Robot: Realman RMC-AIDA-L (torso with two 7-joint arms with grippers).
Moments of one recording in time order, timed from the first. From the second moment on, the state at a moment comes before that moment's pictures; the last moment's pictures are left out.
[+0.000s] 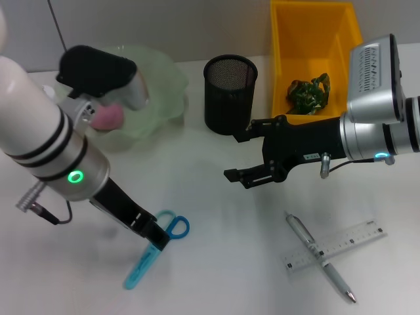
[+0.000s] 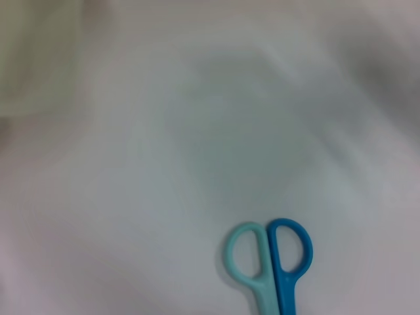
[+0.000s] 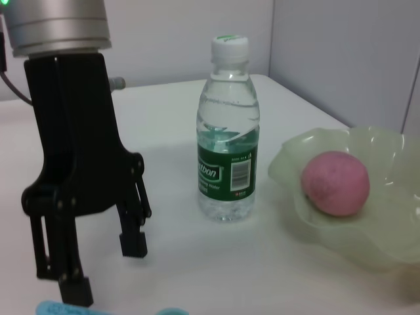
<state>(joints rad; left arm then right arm) -0.73 -2.08 1.58 1.24 2.52 1.62 -2.88 0.60 2.05 -1.09 -0.74 -1.92 -1.29 1.36</state>
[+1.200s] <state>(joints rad) -0.74 -2.08 1.69 1.14 2.48 1.53 -2.86 0.60 2.06 -1.09 -0.73 -1.93 -1.29 1.37</state>
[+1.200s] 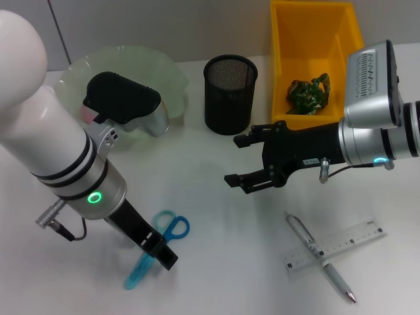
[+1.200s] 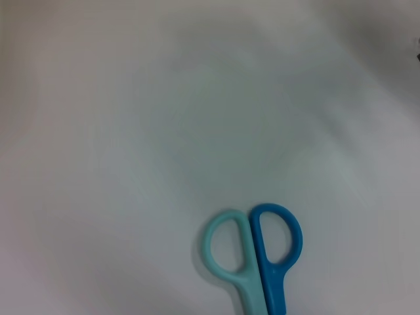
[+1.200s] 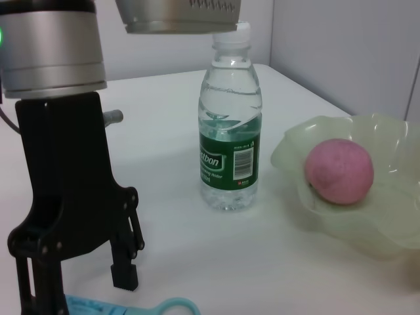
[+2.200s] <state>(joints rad) -0.75 -2.08 1.74 1.14 2.50 1.53 -2.85 0.60 2.06 -1.09 -0.73 -1.93 -1.29 1.37</state>
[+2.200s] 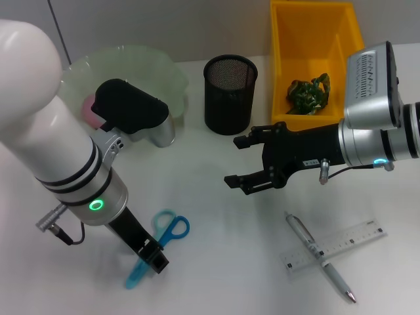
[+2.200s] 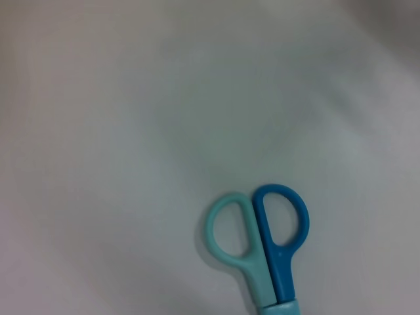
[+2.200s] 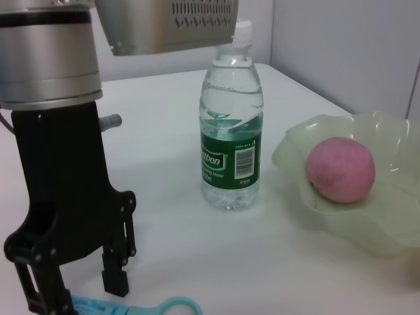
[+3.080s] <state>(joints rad) -0.76 -2.08 1.76 1.14 2.51 1.54 -2.84 0.60 2.06 -1.09 -0.73 -1.93 -1.29 1.37</state>
